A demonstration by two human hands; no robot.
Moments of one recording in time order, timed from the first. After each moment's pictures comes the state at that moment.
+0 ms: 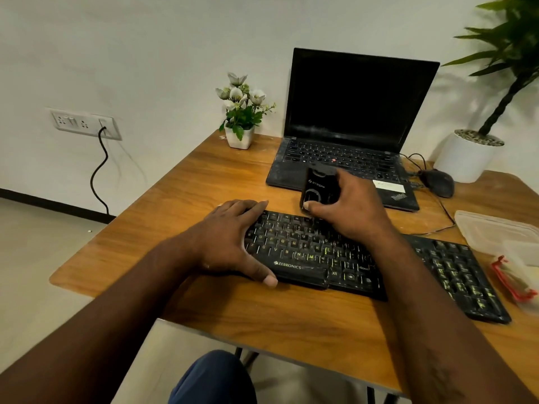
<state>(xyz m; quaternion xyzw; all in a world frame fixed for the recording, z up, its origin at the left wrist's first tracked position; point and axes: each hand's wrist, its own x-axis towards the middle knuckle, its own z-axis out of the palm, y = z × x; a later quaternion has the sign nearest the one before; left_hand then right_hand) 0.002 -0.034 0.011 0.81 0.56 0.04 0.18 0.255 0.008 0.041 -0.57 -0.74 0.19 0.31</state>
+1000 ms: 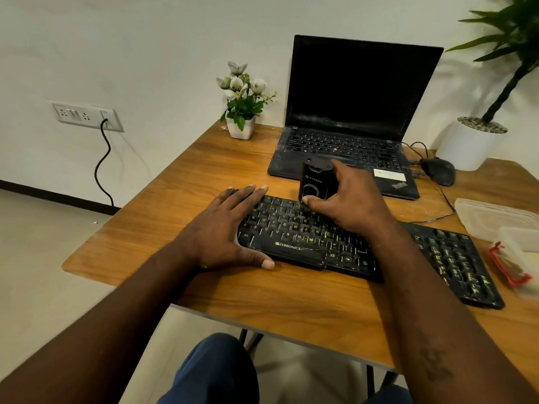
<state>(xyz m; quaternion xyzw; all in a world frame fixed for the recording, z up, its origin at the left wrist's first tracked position) -0.007 -0.045 -0.011 0.80 0.57 0.12 0.15 0.255 0.001 0.041 -0.54 -0.77 0.16 0.30</state>
